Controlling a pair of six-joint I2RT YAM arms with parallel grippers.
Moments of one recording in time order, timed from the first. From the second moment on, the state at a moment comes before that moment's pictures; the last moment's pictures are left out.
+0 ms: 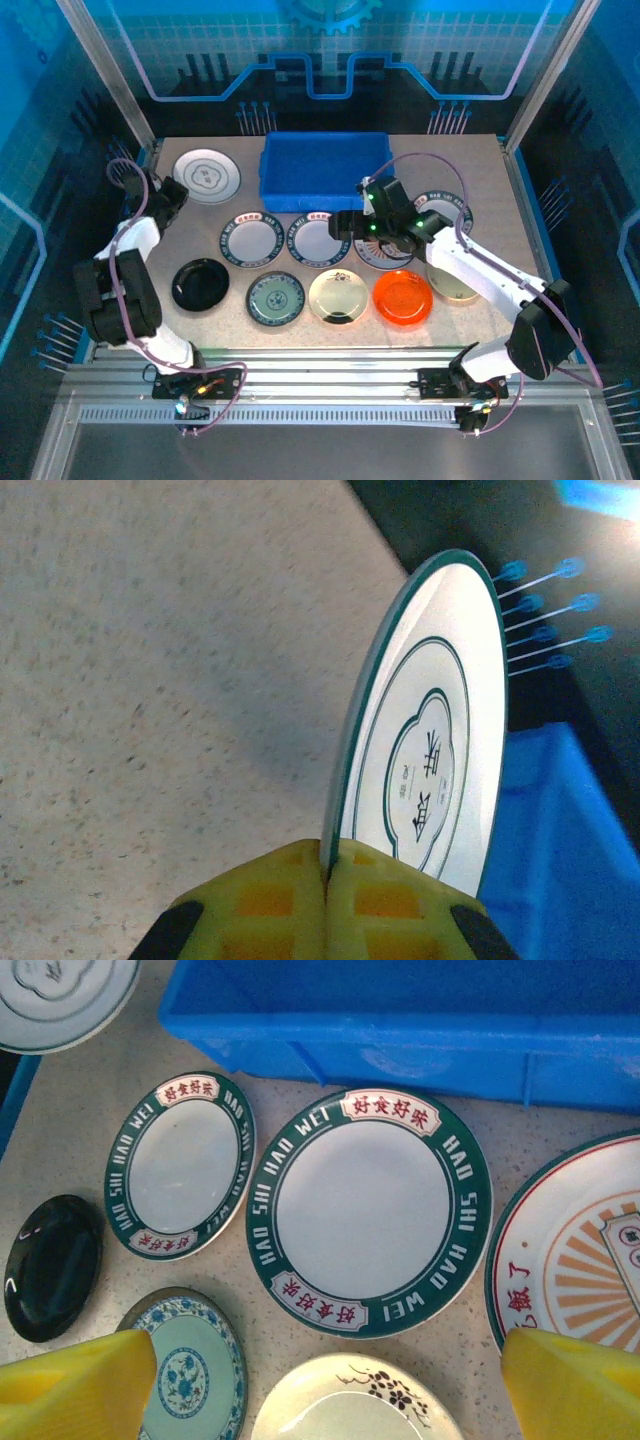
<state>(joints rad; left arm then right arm) 0.35 1.58 1.00 -0.01 0.29 -0.74 0.62 1.42 1.16 -0.49 -0.08 0.51</state>
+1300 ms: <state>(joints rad) -0.26 1.56 1.22 -0.05 0.58 -0.90 0.27 1.35 1.16 -0.26 -0.37 0.59</state>
